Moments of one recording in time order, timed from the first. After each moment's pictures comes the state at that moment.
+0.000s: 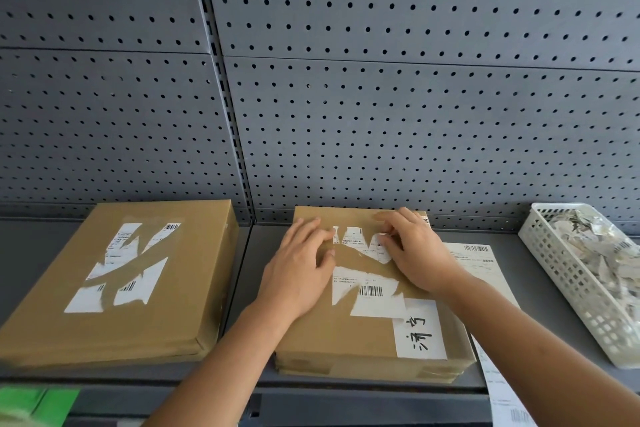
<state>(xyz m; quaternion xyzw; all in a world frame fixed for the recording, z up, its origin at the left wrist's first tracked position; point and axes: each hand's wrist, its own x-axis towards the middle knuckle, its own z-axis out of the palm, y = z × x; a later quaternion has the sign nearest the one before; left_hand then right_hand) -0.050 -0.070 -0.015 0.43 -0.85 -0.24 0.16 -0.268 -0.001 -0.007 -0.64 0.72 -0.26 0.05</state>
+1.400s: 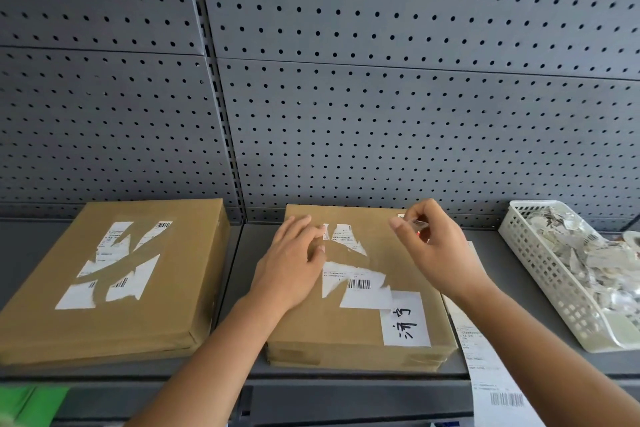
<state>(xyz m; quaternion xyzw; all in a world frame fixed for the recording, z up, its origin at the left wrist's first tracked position) -0.049 -0.068 -0.014 0.43 -0.85 -0.25 0.15 -0.248 0.054 0.042 -0.50 0.74 -0.44 0.12</state>
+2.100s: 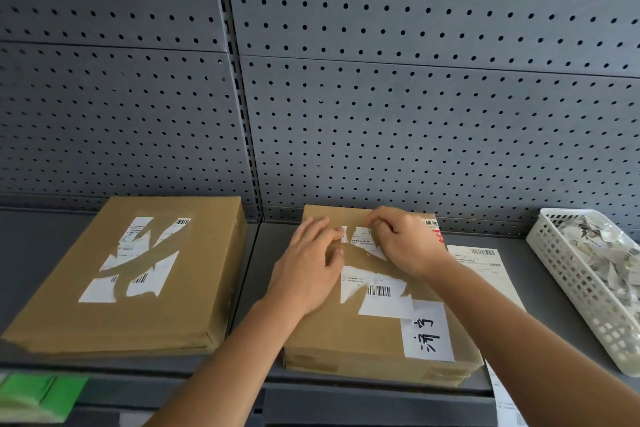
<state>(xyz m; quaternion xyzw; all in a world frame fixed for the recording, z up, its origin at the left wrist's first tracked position) -0.050 -0.069 -0.016 0.43 -0.85 -0.25 0.16 -0.240 -0.017 0.018 -0.58 0.75 -0.27 0.15</state>
